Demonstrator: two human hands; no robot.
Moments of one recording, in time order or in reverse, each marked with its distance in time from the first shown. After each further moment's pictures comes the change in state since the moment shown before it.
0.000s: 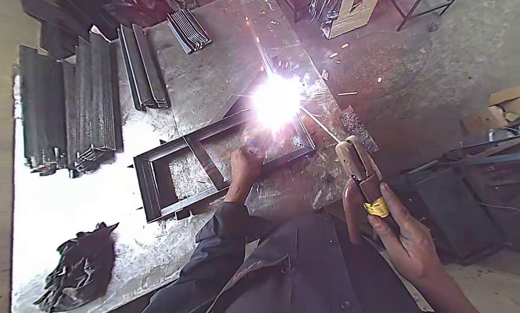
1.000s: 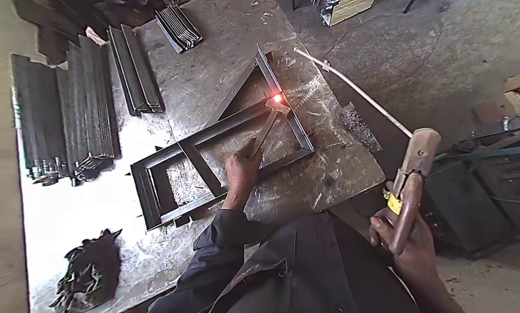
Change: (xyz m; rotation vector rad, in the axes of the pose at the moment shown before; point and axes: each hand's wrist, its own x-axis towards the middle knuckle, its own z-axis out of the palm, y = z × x) left_hand 0.001 0.008 0.001 0.090 0.021 -0.021; right_hand -0.003 0.007 0.018 0.609 0.268 0.569
